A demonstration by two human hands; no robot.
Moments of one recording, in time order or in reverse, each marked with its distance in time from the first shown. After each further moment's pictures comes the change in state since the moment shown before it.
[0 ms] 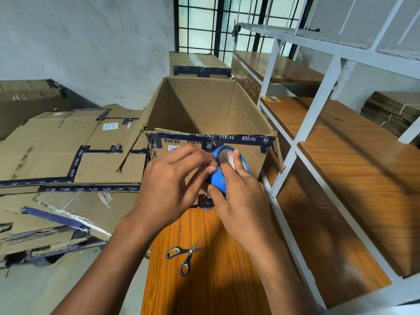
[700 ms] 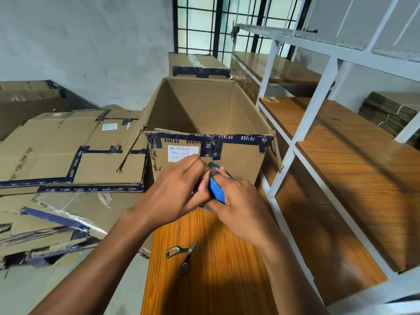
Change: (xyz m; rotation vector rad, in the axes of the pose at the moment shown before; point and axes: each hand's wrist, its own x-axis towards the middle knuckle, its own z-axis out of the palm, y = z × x) left_hand -0.010 -0.020 0.017 0.041 -0.220 0.072; right_hand 0.003 0.019 0.006 0.054 -0.226 -0.087
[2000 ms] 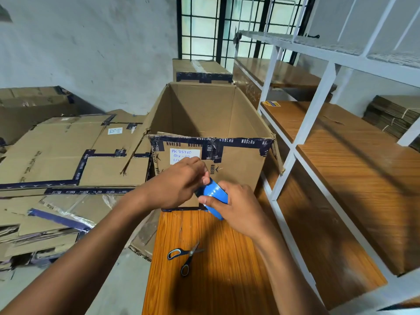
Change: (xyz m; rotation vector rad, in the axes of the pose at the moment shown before) left_hand 0.017 -0.034 0.001 -0.112 -0.387 -0.184; right_hand 0.008 0.028 0.020 0.293 0.028 0.034
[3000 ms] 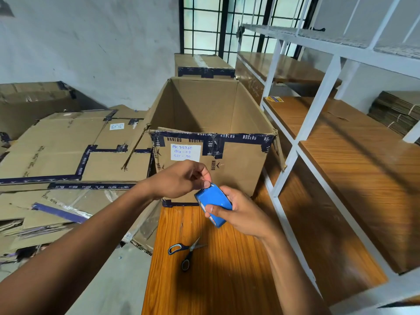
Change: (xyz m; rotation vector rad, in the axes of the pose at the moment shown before) left_hand 0.015 -0.013 0.012 -0.453 -0.138 -0.202; right_hand -0.004 0.041 0.013 0.473 -0.299 0.120
